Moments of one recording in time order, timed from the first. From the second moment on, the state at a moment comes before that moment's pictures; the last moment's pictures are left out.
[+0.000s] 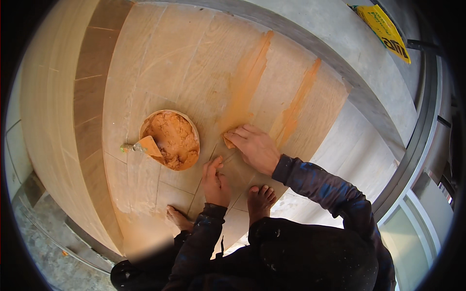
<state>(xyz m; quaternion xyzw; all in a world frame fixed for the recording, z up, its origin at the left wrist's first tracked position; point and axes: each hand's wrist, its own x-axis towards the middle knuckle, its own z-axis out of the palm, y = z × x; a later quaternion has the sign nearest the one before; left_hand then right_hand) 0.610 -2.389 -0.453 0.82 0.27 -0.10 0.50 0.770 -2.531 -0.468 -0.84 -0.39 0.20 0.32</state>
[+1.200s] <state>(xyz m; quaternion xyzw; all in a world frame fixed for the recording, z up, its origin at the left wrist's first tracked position) 0.696 -2.097 -0.352 0.90 -0.39 -0.13 0.14 0.641 -2.574 -0.456 -0.98 -0.12 0.07 0.15</state>
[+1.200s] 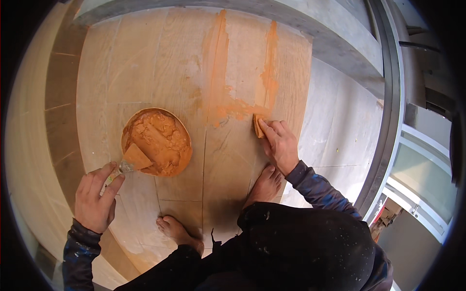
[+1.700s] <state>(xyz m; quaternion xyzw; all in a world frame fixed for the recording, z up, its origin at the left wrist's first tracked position) 0.582 -2.051 -0.485 0.96 -0.07 -0.08 0.26 0.651 -2.574 -0.459 -0.99 -0.07 -0.01 0.15</state>
